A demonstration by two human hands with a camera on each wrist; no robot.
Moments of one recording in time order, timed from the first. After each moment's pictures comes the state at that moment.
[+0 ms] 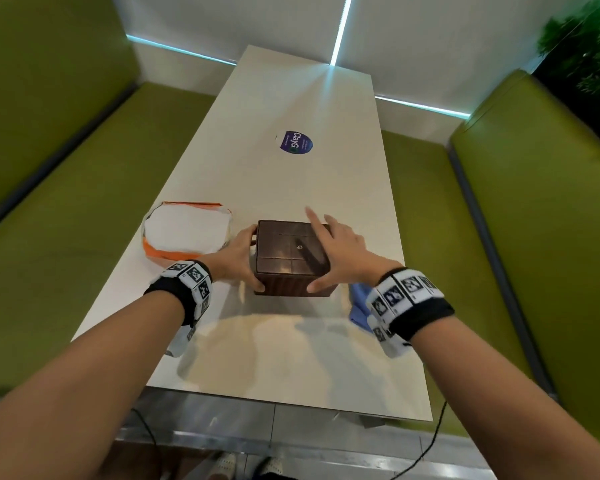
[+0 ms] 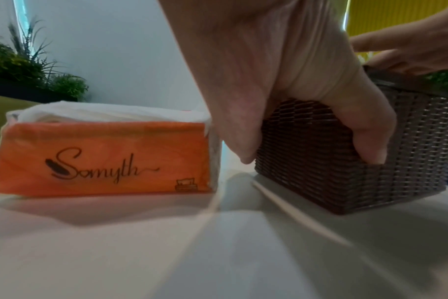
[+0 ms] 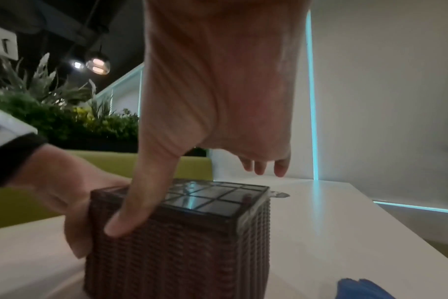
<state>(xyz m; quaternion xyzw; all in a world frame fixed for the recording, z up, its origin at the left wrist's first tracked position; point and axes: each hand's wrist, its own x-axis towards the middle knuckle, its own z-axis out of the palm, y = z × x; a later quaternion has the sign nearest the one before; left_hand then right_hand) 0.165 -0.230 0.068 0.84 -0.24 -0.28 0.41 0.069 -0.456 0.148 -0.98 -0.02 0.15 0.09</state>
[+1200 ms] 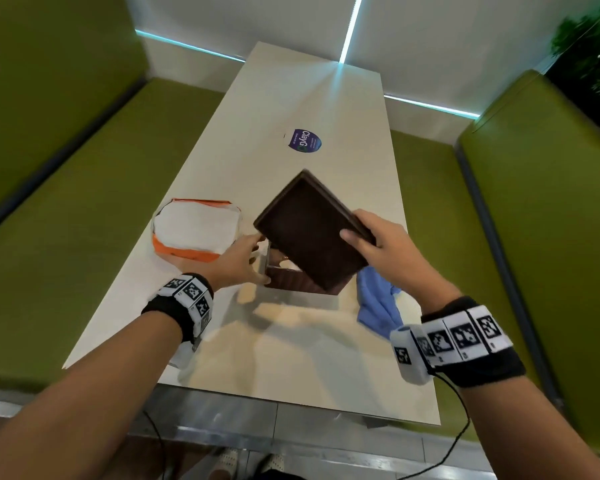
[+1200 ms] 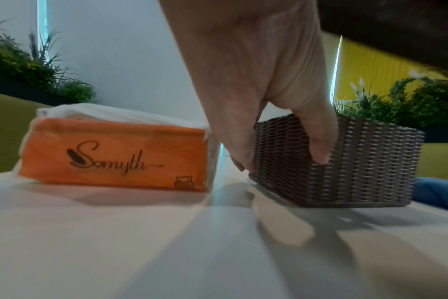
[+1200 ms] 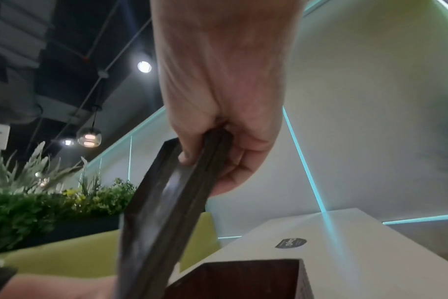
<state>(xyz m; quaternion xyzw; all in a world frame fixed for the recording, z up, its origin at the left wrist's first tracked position) 0.147 -0.217 0.072 0.82 -0.21 -0.27 0.47 0.028 -0.453 0.205 -0.94 -0.04 -0.06 0.33</state>
